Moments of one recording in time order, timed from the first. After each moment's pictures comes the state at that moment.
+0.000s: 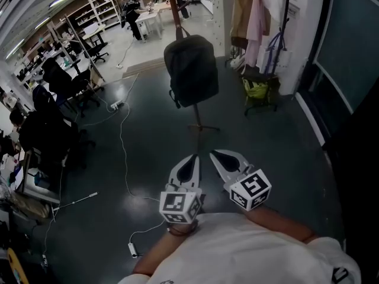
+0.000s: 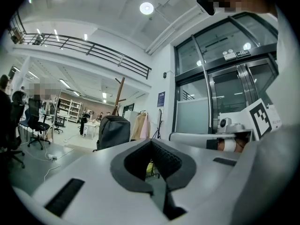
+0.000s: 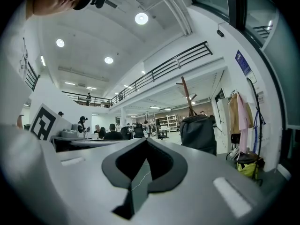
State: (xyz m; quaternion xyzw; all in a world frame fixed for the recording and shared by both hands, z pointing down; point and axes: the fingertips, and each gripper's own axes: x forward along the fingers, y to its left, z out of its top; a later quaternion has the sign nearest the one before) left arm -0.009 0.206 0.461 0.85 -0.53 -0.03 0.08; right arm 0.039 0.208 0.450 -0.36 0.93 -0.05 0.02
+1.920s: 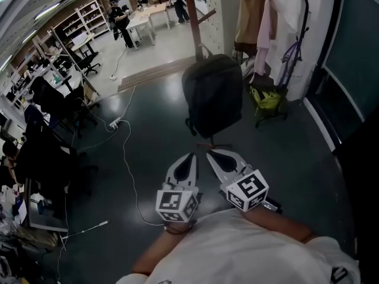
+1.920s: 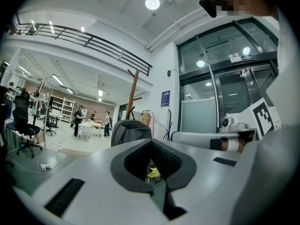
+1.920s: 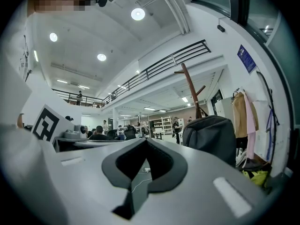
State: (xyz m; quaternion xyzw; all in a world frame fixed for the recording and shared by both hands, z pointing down) left arm -0.173 -0.082 0.447 0.87 -0.49 -0.02 0.08; right arm -0.127 -0.071 0.435 -0.40 0.92 -0.05 0.03
